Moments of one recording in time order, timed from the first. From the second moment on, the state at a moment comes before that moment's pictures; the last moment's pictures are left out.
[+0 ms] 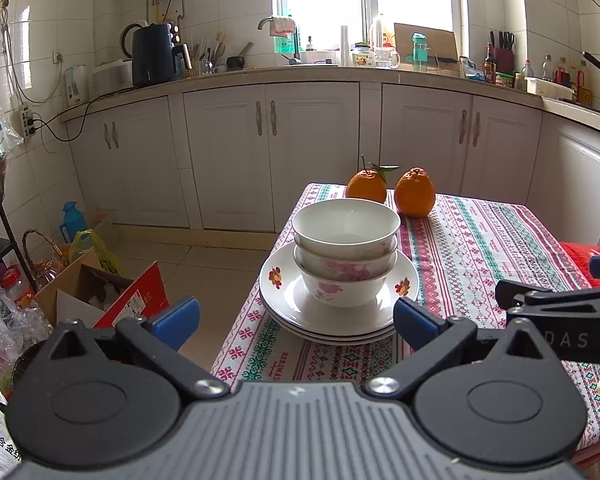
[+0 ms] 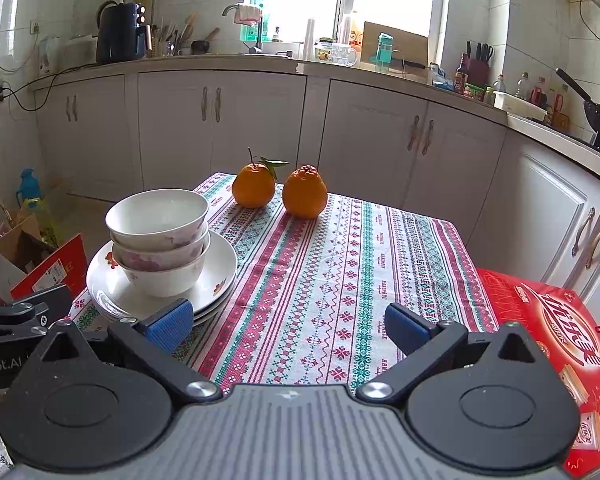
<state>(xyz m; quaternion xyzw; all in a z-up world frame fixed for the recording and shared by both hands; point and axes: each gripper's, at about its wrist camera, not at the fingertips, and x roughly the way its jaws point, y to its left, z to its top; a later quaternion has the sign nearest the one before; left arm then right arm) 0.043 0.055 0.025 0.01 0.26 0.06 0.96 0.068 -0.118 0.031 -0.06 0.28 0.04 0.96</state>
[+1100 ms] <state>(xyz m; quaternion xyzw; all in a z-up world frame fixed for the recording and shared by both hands) 0.041 0.053 0.027 0.00 0.26 0.06 0.96 0.065 -0.119 0.032 -0.06 0.28 0.04 0.96</state>
